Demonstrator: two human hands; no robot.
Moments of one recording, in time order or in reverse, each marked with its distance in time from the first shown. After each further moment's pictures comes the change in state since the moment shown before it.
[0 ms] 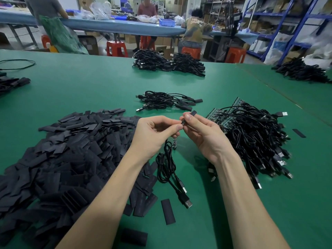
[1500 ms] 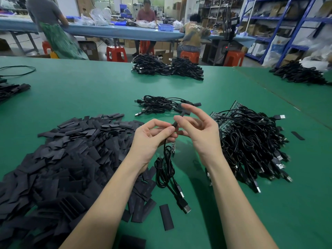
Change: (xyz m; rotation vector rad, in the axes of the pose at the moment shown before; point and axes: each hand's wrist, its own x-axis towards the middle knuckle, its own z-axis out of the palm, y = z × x) left_hand -0.002 0.000 0.002 -0.274 0.066 -0.222; right_hand 0.001 0.006 0.008 -0.282 0.052 -0.351
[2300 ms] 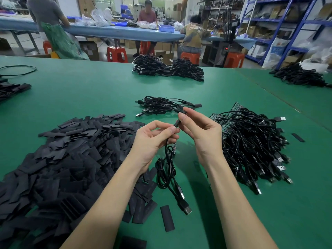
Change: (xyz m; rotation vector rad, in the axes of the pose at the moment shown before) left_hand -0.001 0.003 0.000 -0.043 -0.006 -0.042; right_hand 0.003 0.005 0.005 0.084 0.106 -0.004
